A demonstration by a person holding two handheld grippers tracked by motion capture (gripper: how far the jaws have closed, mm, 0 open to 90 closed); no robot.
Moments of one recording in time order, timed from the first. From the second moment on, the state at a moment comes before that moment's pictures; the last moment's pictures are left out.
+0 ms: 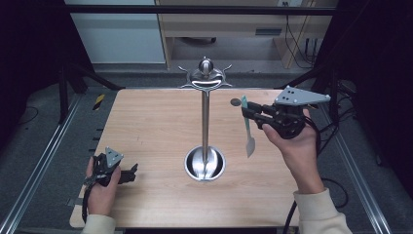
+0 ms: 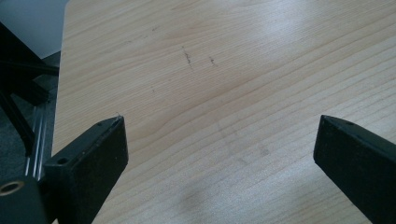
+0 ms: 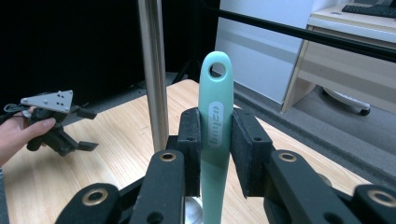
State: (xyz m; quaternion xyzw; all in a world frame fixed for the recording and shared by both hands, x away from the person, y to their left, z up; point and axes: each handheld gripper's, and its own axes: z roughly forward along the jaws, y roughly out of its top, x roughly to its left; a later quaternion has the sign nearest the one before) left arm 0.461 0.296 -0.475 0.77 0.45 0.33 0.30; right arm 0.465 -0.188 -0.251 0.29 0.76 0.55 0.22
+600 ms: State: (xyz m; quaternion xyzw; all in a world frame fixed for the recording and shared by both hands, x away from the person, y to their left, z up) left arm 0.461 0.296 -0.475 0.77 0.45 0.33 0.30; right arm 0.463 -0.188 -0.239 0.27 0.74 0.57 0.21
